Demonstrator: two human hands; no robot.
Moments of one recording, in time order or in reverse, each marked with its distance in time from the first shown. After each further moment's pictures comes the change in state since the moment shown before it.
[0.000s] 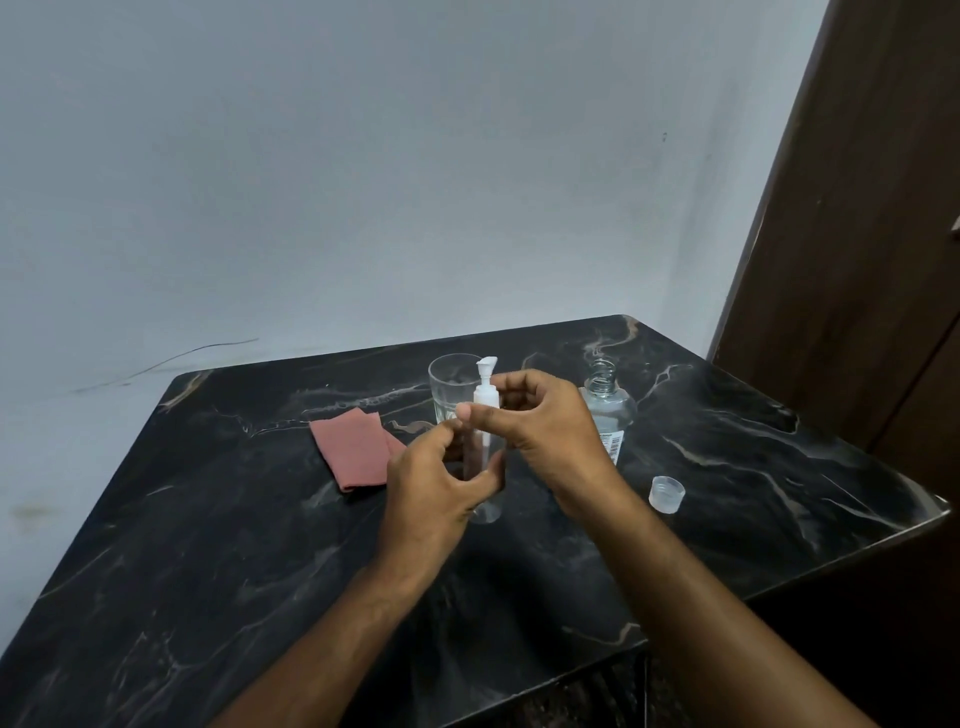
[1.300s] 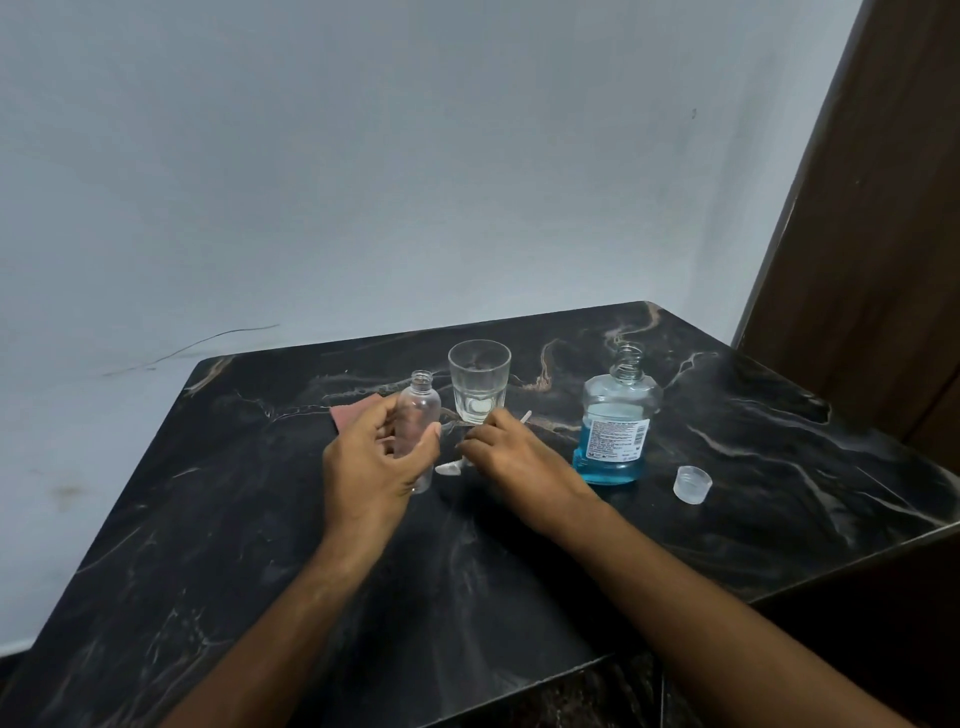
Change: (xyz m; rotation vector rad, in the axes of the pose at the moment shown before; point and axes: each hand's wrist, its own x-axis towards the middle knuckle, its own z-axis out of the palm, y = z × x) left_hand 0.011 -0.030 -0.051 -0.069 0.221 -0.030; right_hand 0.018 0.075 0.028 -1.131 -0.342 -0.767
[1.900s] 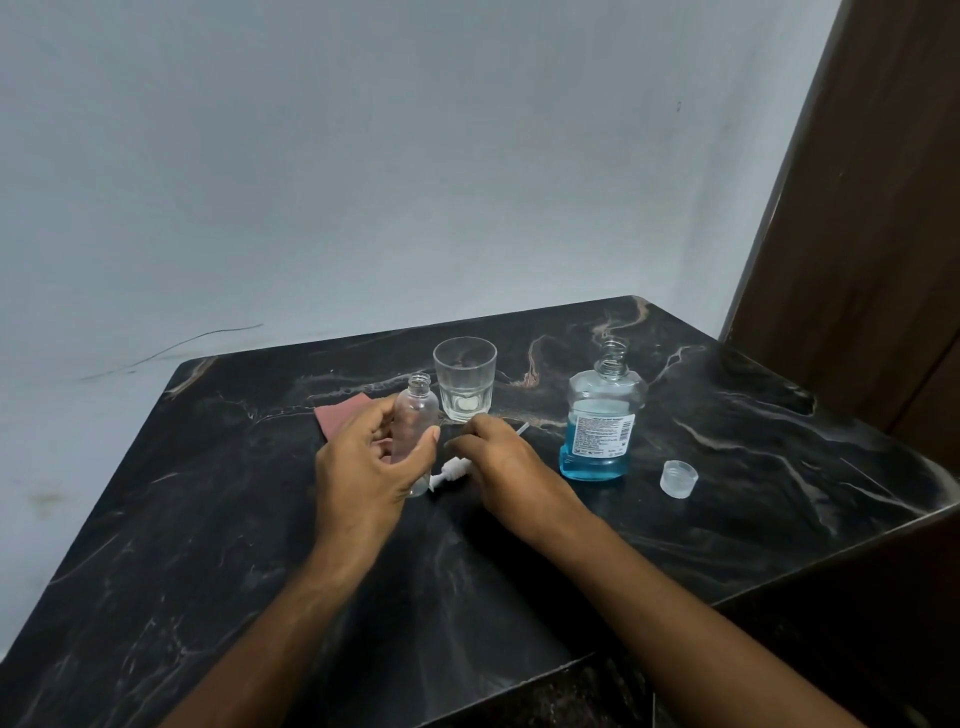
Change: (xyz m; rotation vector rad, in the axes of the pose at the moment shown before) left_hand -0.004 -0.001 0.007 0.020 -0.028 0.056; right_hand -0.012 -0.005 0.007 0.297 0.031 0.193
